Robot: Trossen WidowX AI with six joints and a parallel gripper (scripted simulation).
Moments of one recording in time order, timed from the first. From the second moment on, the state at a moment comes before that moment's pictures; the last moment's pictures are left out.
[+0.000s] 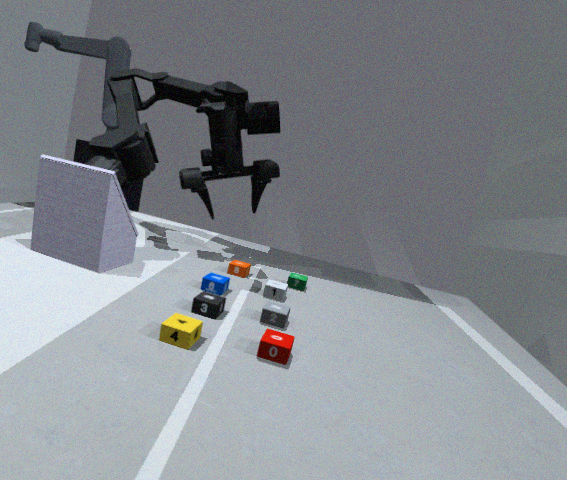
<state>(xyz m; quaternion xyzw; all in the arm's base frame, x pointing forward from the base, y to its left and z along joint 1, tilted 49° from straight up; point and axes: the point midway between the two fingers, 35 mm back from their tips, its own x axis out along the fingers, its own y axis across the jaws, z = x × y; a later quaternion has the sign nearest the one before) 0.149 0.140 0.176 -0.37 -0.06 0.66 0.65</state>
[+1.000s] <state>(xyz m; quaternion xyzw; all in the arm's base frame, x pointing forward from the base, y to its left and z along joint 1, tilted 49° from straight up) 0.298 -0.059 0.008 0.11 0.56 0.42 0.70</state>
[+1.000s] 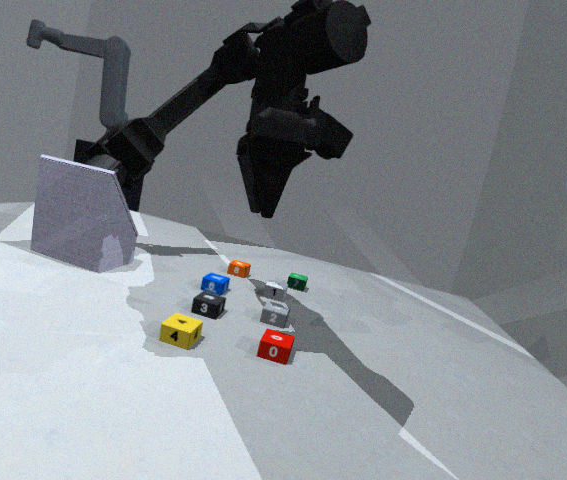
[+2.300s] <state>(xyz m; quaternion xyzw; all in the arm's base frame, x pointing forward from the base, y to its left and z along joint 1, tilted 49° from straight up) 0.255 -0.059 -0.001 0.24 0.65 0.34 0.64</state>
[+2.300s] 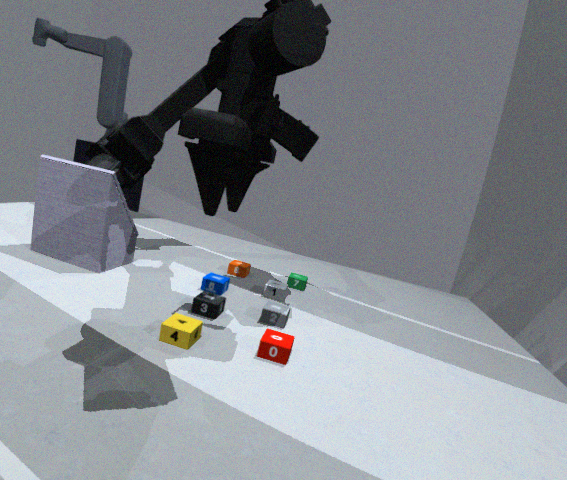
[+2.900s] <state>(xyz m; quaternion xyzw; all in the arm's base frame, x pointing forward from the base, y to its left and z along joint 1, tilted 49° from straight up) 0.251 -0.055 0.001 0.24 0.65 0.33 0.64</state>
